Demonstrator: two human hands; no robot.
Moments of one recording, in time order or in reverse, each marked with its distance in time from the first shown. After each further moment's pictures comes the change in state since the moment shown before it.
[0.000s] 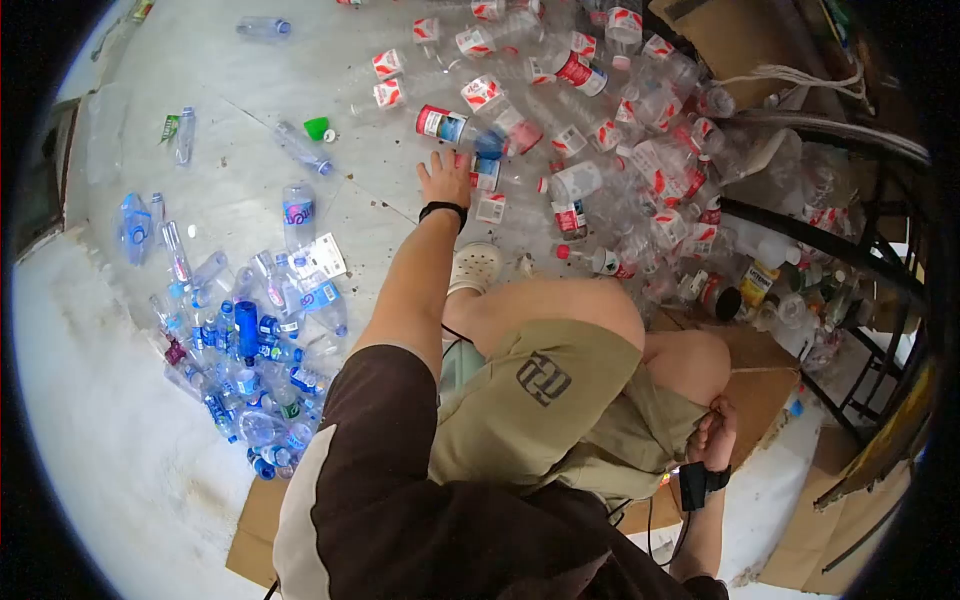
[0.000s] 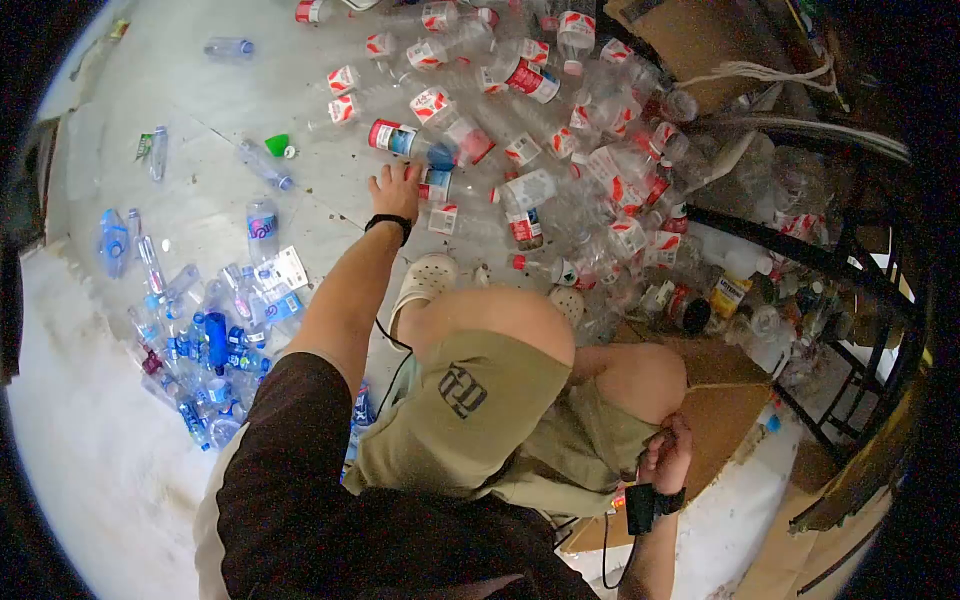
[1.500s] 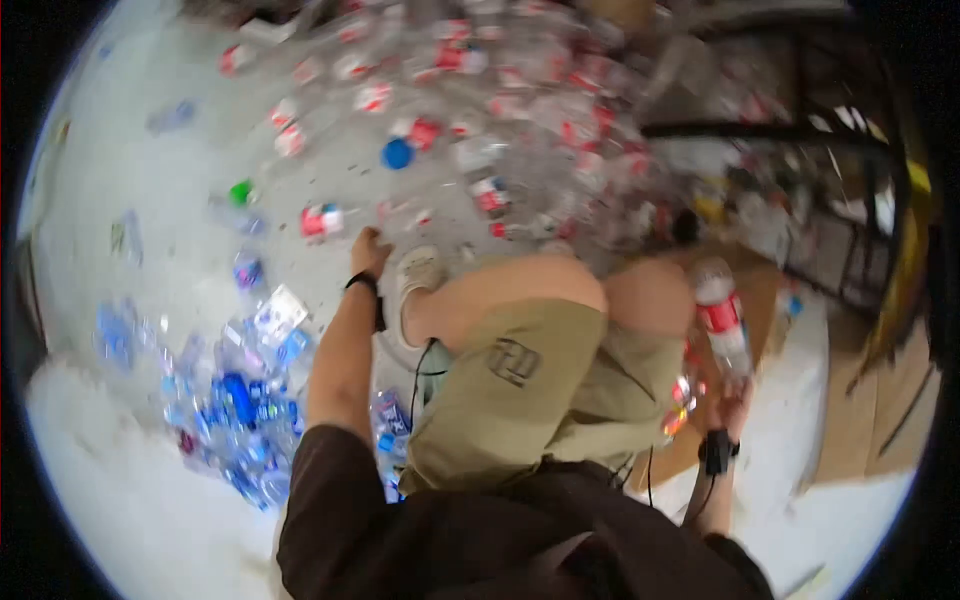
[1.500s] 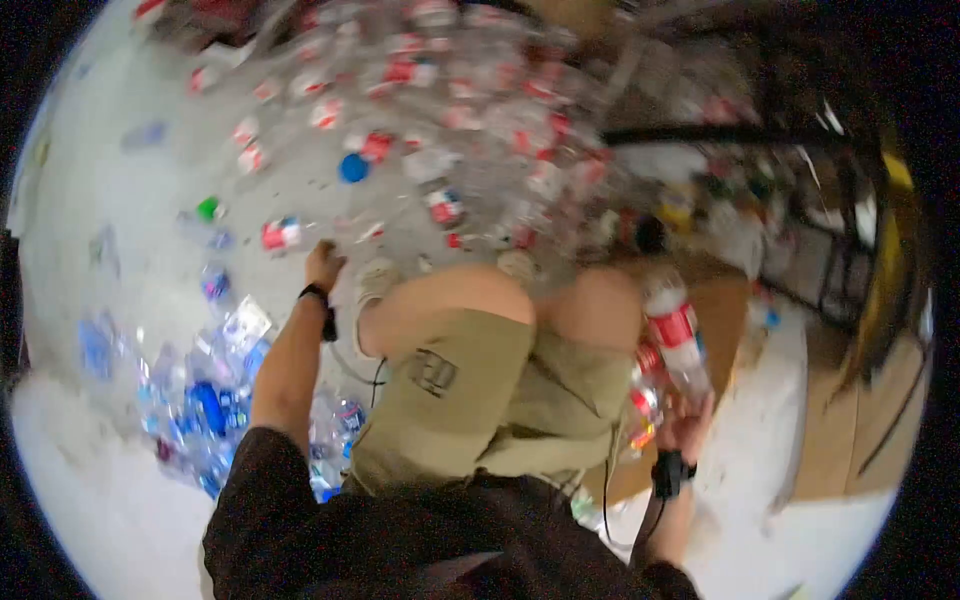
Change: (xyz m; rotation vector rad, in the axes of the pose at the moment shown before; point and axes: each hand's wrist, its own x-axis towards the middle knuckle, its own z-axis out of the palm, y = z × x) left_hand -0.075 -0.044 0.051 -0.753 -0.248 -0.091; right_hand -0.018 0.026 -0.118 0.416 0.238 -0.287
